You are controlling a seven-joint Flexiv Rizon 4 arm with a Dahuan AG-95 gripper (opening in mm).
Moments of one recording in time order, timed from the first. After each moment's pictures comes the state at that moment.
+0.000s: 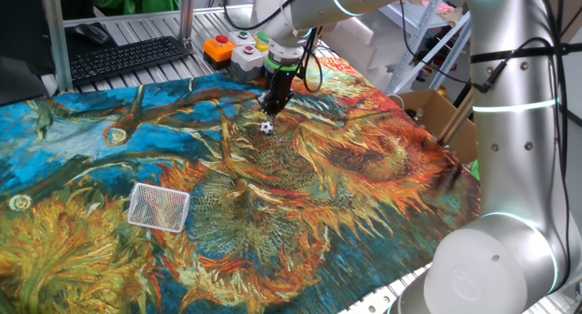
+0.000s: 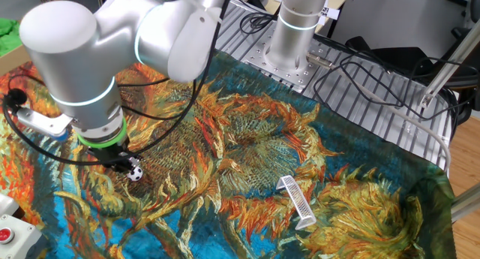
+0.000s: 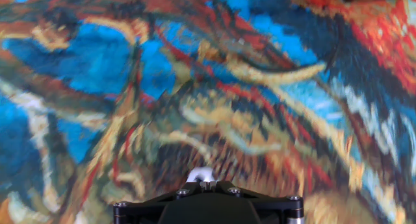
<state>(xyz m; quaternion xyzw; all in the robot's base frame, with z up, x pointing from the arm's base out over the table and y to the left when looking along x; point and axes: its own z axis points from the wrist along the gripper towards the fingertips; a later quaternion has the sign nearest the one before) 0.665 -0.150 0.014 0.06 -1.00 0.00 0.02</state>
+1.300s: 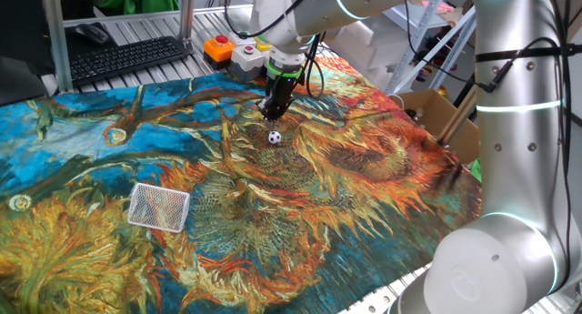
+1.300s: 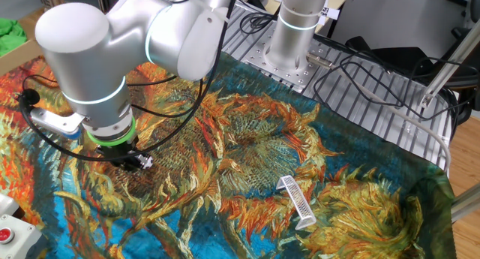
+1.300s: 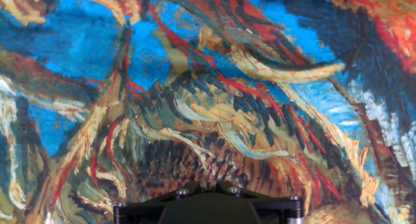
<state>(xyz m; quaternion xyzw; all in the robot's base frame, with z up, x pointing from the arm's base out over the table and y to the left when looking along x) 0.650 -0.139 0.011 0.08 -1.00 0.00 0.02</state>
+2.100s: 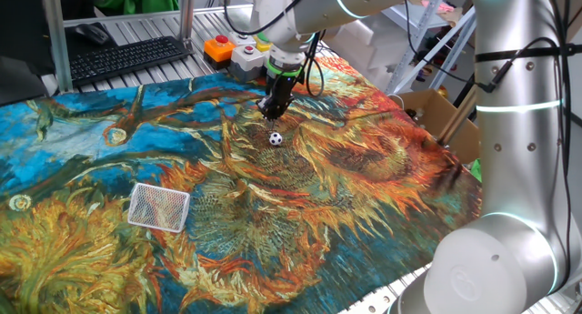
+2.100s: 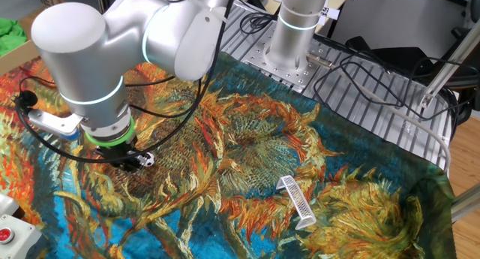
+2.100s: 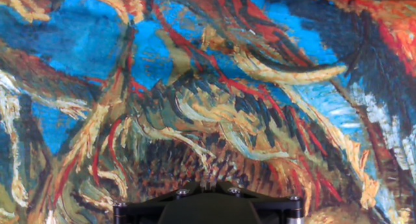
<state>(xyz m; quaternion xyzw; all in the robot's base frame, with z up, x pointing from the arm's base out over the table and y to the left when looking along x) 0.649 -0.139 0.012 0.08 -1.00 -0.01 0.03</state>
